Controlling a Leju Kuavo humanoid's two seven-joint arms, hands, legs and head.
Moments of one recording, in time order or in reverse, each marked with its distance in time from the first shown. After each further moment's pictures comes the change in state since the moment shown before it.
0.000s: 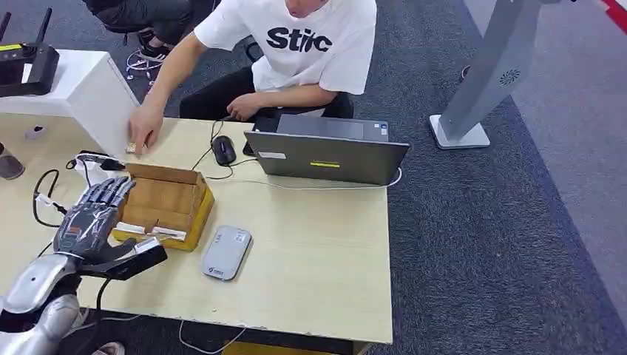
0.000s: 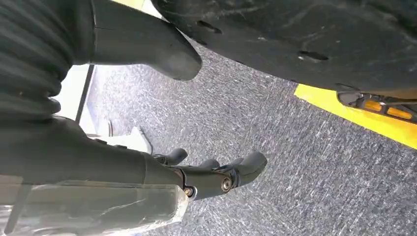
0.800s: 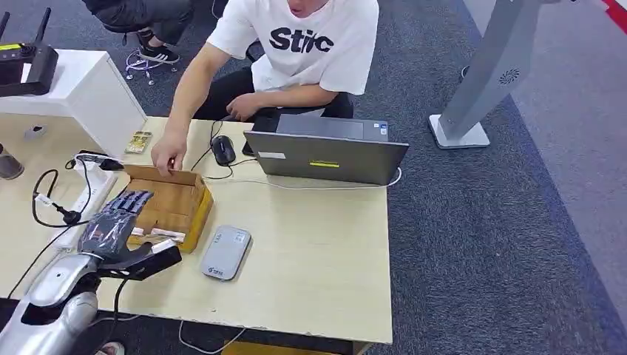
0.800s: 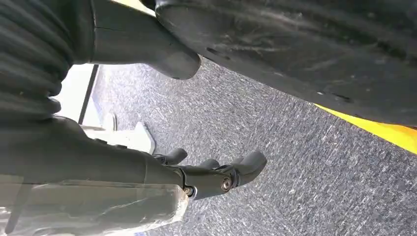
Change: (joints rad) left arm -0.041 -0.024 -0.069 0.106 0.045 -0.030 0.008; right arm 0.007 0.008 0.028 0.000 0.008 0.000 0.009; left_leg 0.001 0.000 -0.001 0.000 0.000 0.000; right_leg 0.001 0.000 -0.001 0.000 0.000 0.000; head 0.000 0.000
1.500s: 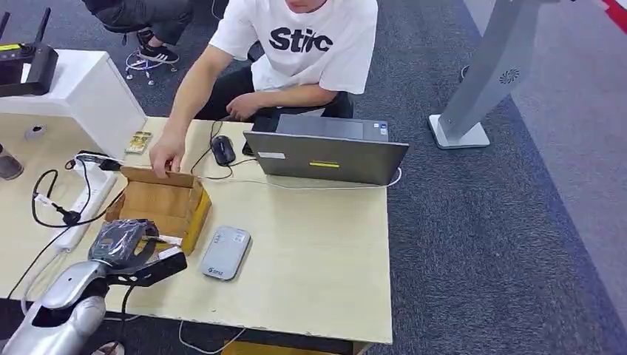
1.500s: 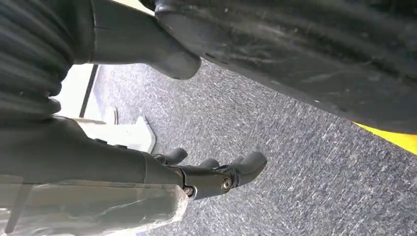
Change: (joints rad) left arm -0.005 -0.022 -0.022 0.080 0.032 -0.019 -0.009; right arm -0.003 0.000 0.019 0.000 0.014 0.000 0.008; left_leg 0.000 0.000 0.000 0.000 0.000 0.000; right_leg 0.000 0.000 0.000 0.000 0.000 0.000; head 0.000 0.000
